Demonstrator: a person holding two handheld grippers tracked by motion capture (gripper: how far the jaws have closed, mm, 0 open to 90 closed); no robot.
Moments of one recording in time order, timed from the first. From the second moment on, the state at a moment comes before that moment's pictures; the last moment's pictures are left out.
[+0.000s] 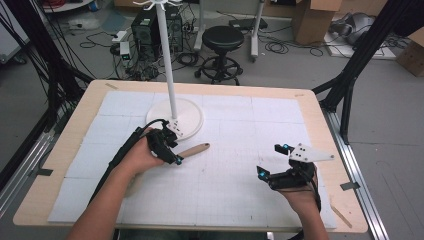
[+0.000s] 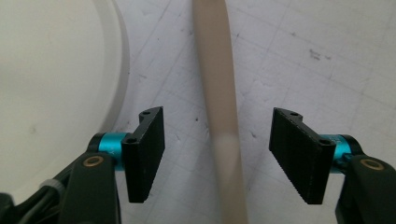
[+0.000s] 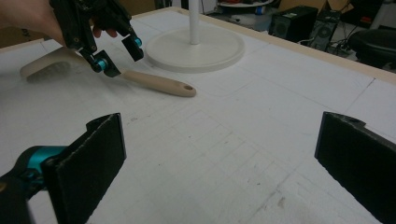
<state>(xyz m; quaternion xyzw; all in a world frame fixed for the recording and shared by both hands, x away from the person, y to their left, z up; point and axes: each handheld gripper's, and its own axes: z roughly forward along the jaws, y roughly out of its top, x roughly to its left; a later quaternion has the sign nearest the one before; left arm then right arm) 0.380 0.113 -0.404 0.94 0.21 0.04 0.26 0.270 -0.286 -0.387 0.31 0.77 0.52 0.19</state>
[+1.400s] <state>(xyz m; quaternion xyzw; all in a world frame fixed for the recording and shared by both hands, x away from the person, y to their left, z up) 0.370 0.109 -0.389 0.94 0.22 0.05 0.25 0.271 -0.284 -0.391 0.31 0.78 0.51 0.19</state>
